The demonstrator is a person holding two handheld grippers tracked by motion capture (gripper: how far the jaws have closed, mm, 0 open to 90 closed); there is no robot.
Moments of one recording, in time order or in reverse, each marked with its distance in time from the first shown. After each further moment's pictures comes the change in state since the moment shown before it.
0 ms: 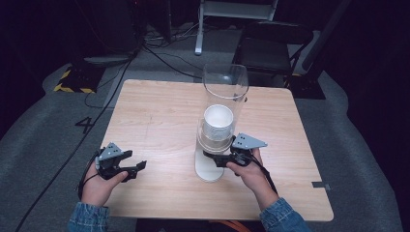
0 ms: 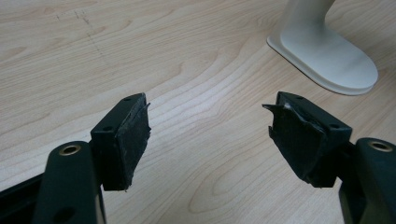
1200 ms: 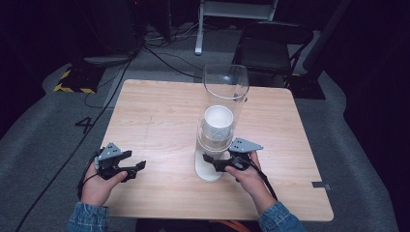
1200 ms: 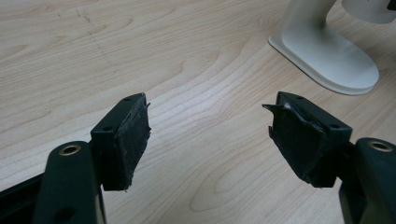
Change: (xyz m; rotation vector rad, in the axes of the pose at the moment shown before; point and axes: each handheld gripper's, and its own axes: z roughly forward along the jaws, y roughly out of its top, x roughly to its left) left arm 0.002 -0.001 0.000 -0.001 0.003 0.001; right arm 0.003 -0.020 0.002 0.111 -0.029 0.036
